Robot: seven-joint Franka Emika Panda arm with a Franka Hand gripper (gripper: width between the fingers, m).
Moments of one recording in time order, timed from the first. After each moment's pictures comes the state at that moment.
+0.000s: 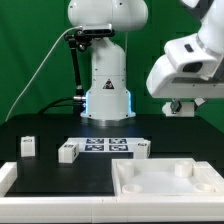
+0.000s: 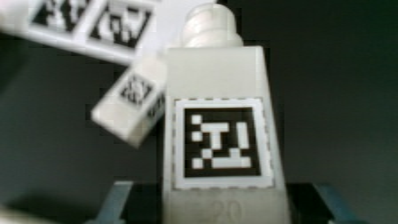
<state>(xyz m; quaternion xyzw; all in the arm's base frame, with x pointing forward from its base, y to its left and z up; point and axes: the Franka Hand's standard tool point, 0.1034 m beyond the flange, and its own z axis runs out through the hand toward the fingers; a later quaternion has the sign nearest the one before) 0.440 0.138 0.117 0.96 0.14 -0.23 0.05</state>
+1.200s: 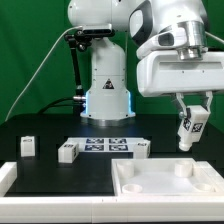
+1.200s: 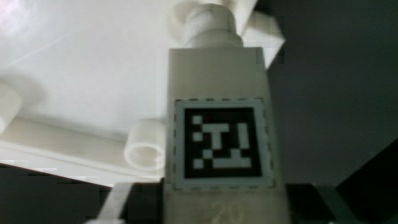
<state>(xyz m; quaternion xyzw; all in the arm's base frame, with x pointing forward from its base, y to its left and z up) 0.520 0.130 0.118 0.96 0.19 0.19 -0.02</state>
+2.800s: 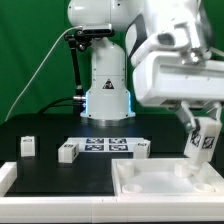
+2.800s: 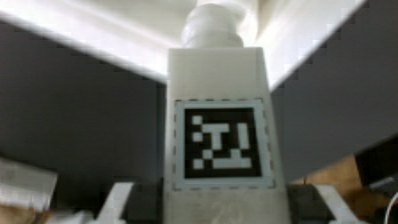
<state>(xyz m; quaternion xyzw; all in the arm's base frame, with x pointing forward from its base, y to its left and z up) 0.600 0.117 0.108 0.93 0.22 0.30 -0.01</state>
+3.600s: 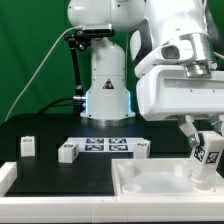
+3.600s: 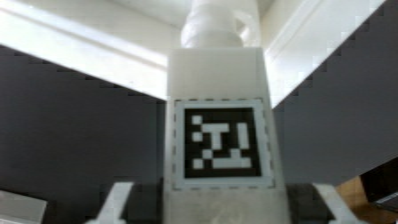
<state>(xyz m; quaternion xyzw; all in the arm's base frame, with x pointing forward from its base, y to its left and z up) 0.618 0.123 0.098 0.94 0.21 0.28 -0.01</state>
